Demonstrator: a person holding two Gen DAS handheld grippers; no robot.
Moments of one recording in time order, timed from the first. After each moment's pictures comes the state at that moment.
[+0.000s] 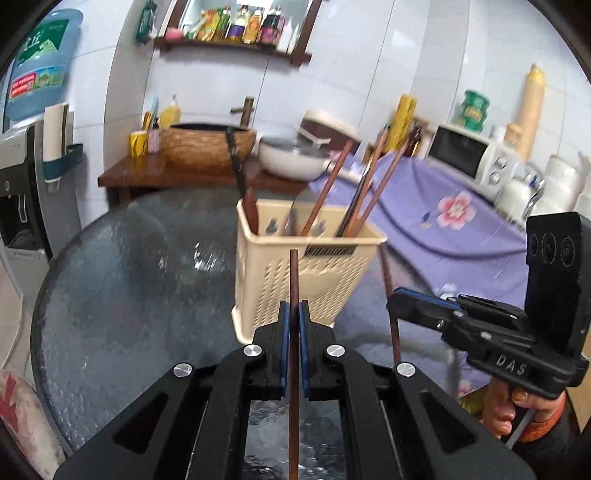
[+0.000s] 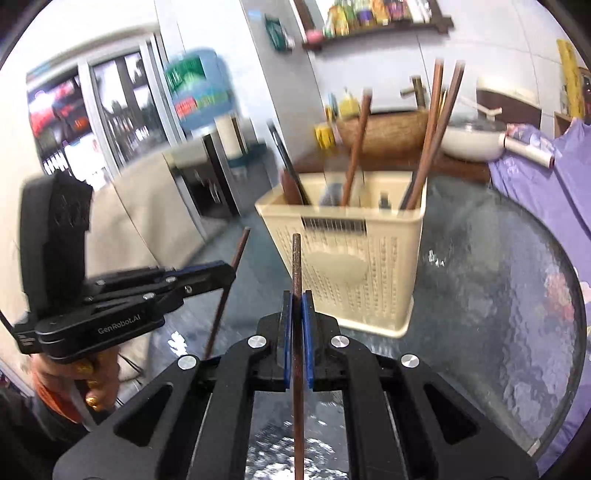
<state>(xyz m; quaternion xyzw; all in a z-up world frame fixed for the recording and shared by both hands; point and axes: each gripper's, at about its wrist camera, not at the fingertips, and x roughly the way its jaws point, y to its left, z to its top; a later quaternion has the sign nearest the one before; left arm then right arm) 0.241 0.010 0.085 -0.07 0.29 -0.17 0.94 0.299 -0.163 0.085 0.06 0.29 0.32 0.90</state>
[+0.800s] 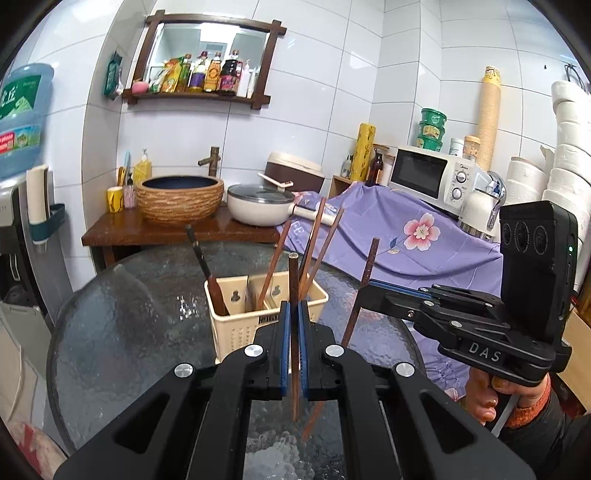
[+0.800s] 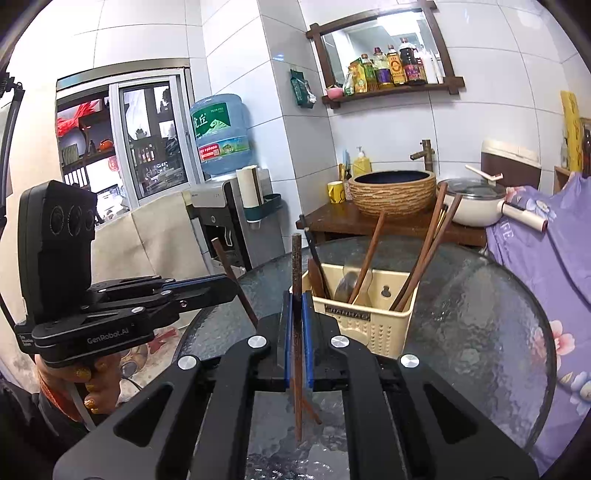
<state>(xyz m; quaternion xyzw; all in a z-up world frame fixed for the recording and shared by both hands) 0.212 -0.003 0.152 -0.03 0.22 -0.22 0.95 0.274 -0.174 0.158 0.04 0.21 0.33 0.92</state>
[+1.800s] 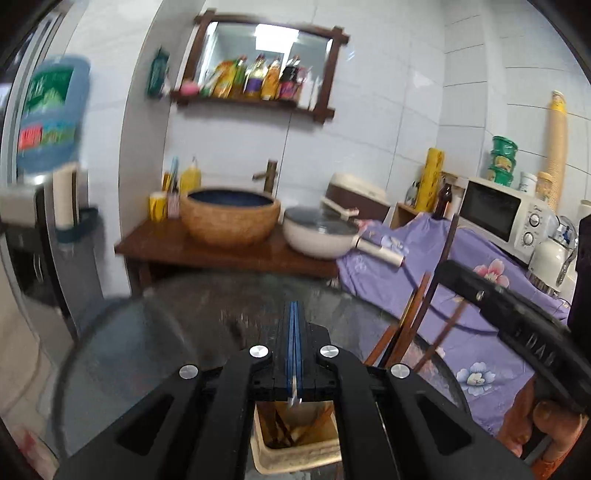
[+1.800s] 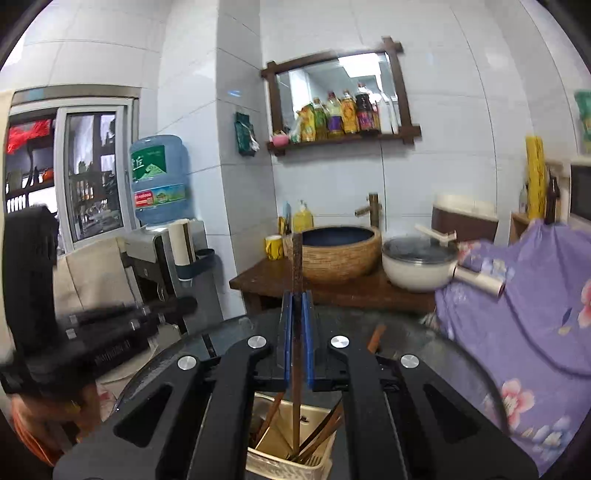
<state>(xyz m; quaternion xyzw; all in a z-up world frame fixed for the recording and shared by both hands) 0.337 0.002 0.149 -0.07 0.22 -0.10 0.97 0.391 -0.176 0.213 0.04 0.14 0.21 0.97</state>
